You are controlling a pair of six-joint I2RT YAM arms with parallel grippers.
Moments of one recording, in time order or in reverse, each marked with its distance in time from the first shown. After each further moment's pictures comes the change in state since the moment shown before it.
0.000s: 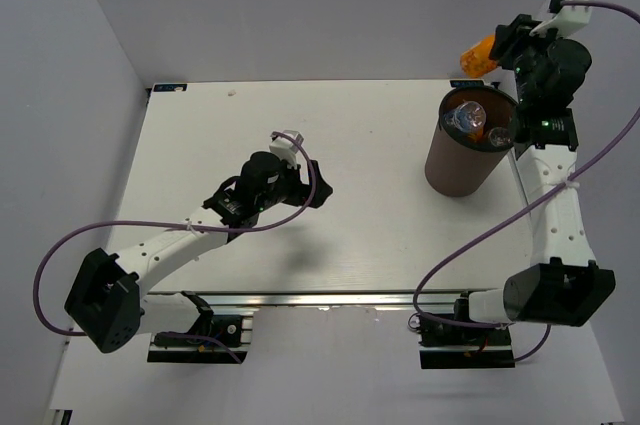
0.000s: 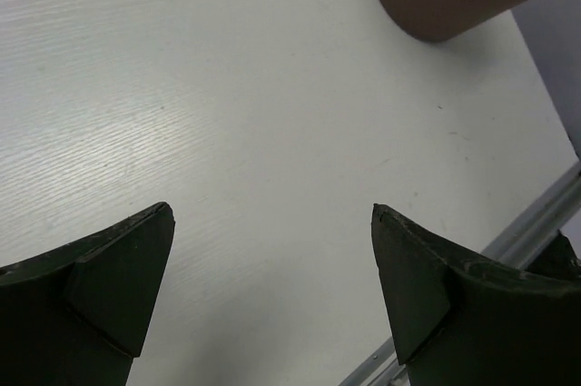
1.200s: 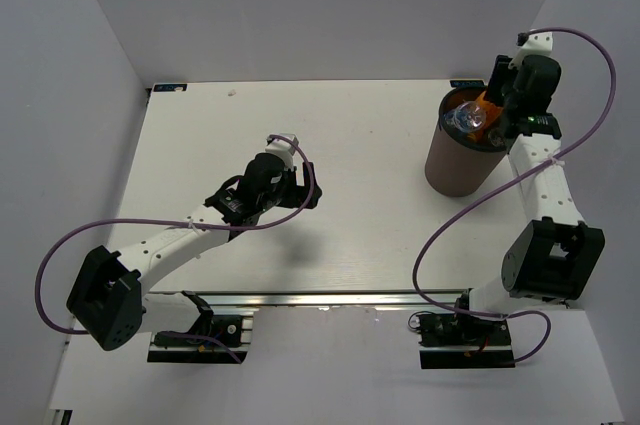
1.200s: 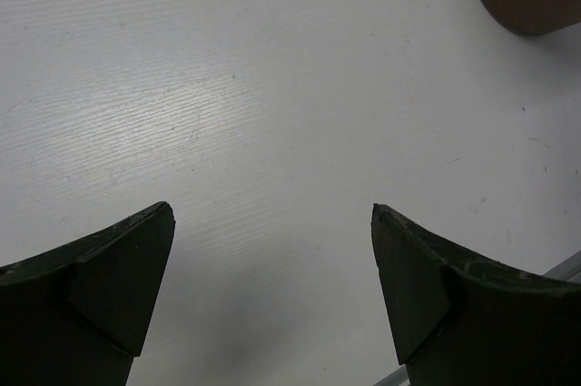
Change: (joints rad) left arm 0.000 0.015 0.016 -0.129 -0.166 0.005; right arm -0.081 0.167 -0.091 -0.179 0.105 -0.154
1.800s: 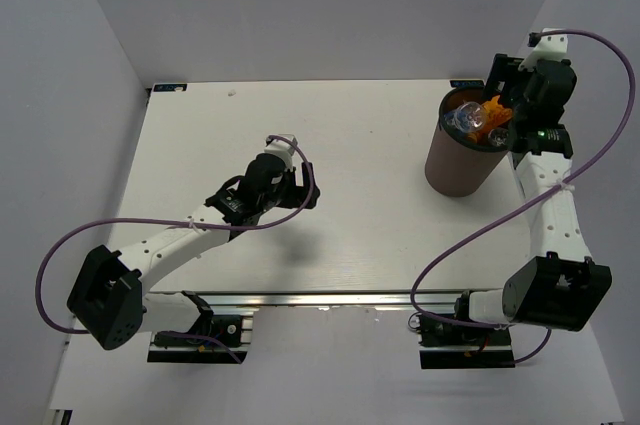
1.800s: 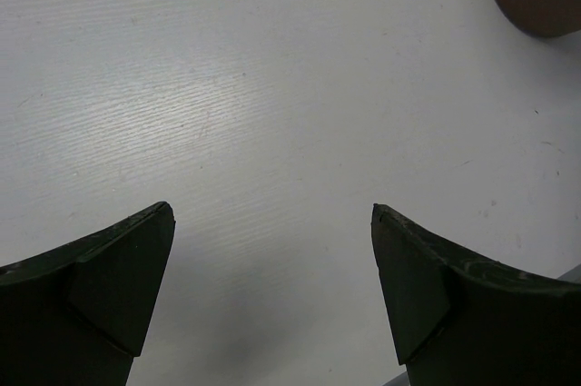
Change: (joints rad) left arm 0.000 0.004 0.000 -0.009 -0.016 -0.002; right arm 0.000 -0.161 -0.053 -0.006 -0.010 -0.019
